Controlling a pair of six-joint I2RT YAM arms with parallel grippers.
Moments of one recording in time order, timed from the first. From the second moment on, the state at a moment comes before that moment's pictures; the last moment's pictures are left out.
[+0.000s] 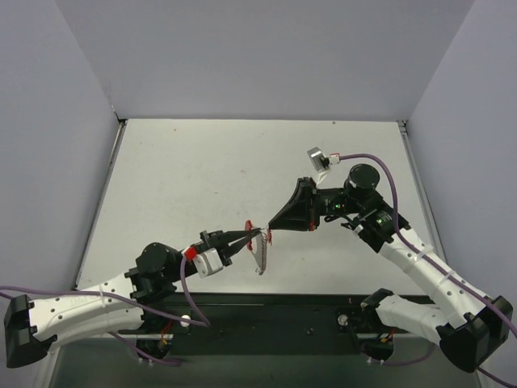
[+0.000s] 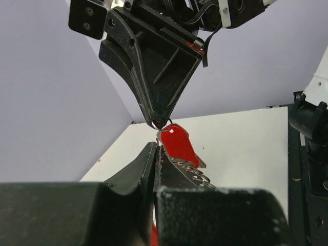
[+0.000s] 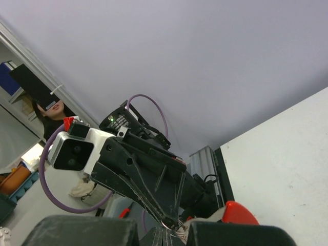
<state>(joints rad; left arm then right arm) -1.15 0.67 0.45 0.59 0.10 0.36 0.58 1.02 0.89 0.11 -1.04 0.64</state>
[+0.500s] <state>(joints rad) -1.15 0.72 0.45 0.65 0.11 0.36 0.58 1.03 0.89 0.16 -1.04 0.68</state>
